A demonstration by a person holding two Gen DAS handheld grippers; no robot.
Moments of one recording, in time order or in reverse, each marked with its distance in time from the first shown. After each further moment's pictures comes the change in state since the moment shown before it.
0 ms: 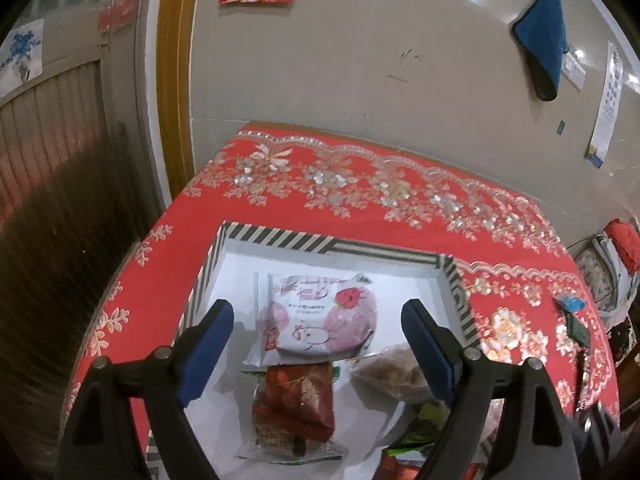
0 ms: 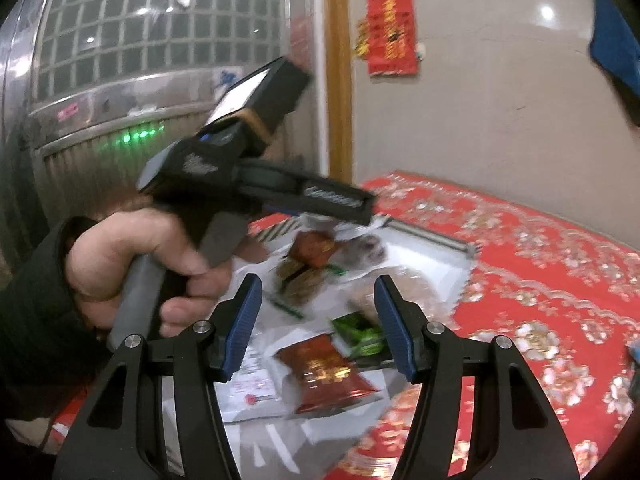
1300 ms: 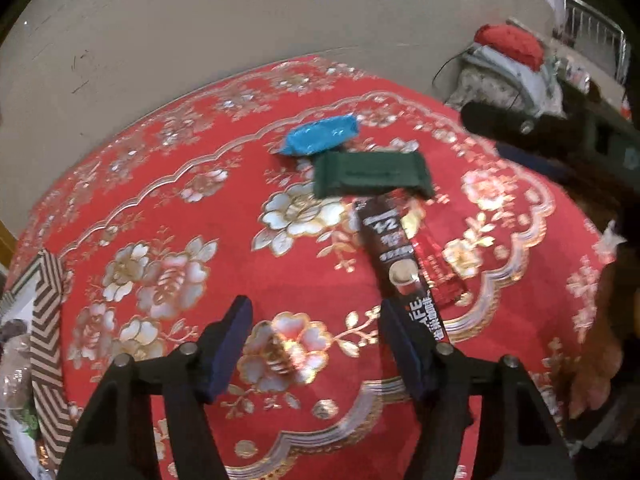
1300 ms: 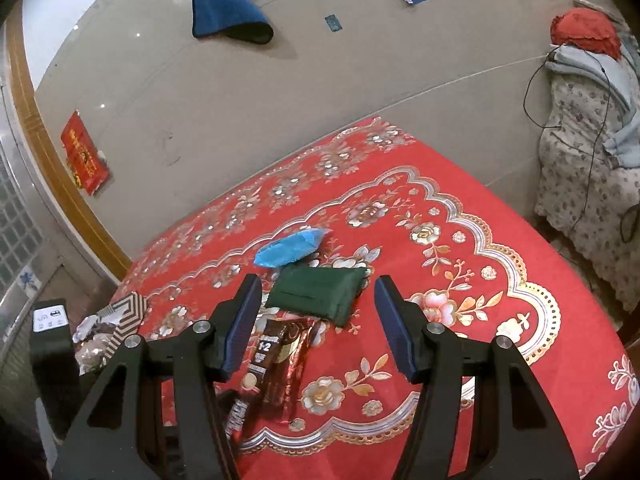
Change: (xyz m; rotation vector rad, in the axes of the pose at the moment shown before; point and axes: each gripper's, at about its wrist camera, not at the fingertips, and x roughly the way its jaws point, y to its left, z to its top) left arm 0.025 -0.345 -0.140 0.605 0.184 -0.226; right arm -0.218 -0.284 -0.105 0.731 -0.055 -0.513
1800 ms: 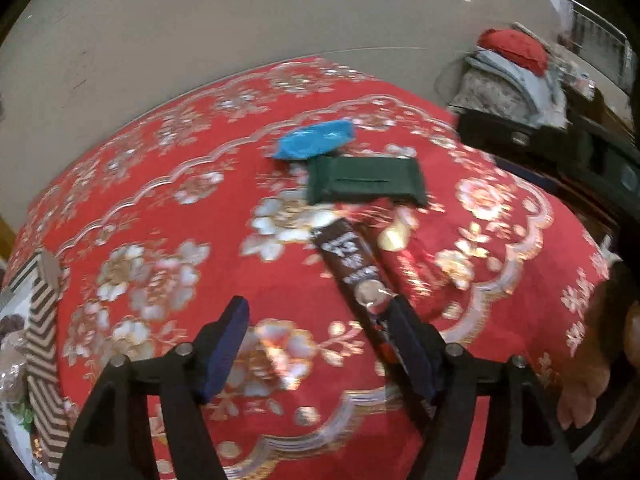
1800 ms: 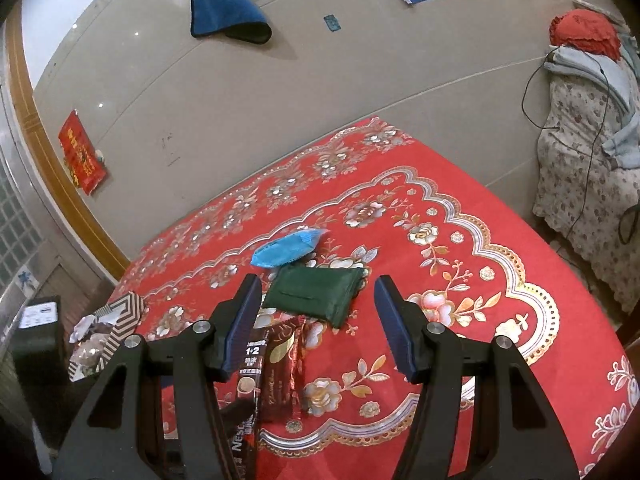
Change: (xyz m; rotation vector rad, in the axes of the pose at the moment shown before) left arm 0.004 -0.003 0.007 -0.036 0.020 0.037; right arm 0.001 0.000 0.001 0.000 -0.003 -0.007
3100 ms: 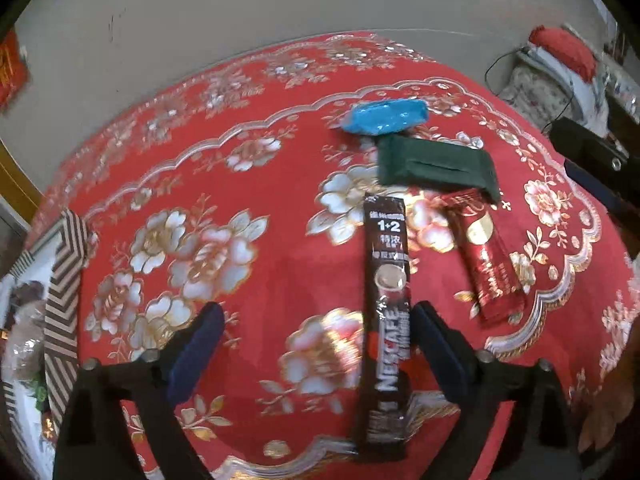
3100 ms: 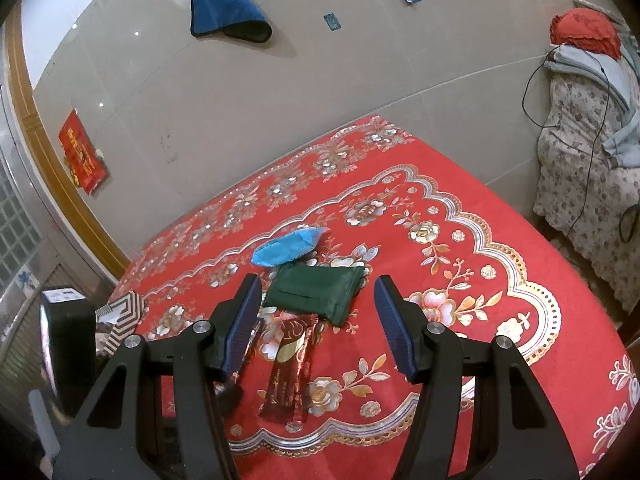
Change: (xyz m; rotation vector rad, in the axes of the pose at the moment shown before) left arm 0.015 0.031 -0.001 -0.082 0.100 0.075; right arm -0.002 0.002 -0.002 -0.004 0.001 0.007
